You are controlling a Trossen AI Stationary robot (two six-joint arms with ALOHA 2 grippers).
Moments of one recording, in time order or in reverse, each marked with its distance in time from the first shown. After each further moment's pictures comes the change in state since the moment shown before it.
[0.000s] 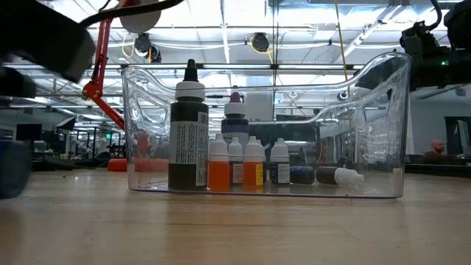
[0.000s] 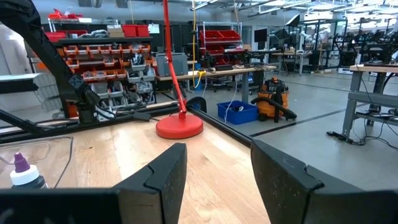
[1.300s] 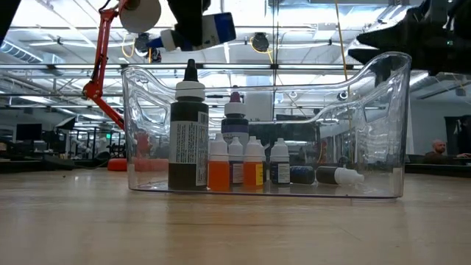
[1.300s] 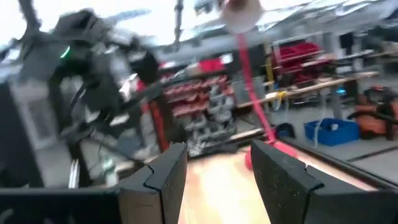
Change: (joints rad) left arm 0.431 -0.057 0.618 -0.510 -0.293 0.732; right arm 0.062 0.178 0.001 0.337 -0.234 0.226
